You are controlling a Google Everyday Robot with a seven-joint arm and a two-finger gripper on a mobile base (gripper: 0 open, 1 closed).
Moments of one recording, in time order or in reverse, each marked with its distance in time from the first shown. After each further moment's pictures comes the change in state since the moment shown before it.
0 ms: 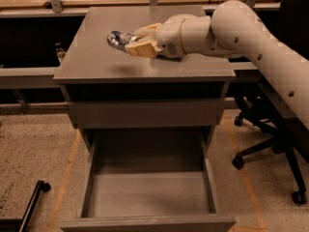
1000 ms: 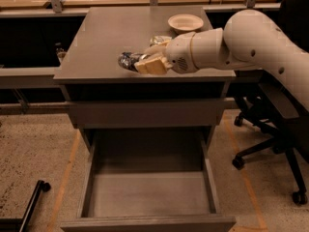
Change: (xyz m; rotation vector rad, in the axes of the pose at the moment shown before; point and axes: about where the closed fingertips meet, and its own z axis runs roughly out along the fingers) arm 0.033 0.041 -0.040 0.006 0.124 0.088
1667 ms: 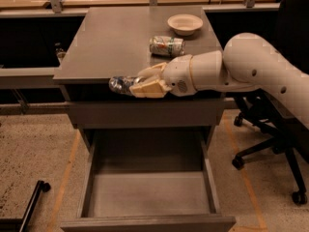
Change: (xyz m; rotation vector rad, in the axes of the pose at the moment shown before) arm 0.030 0.057 0.003 -0.144 -0.018 0.042
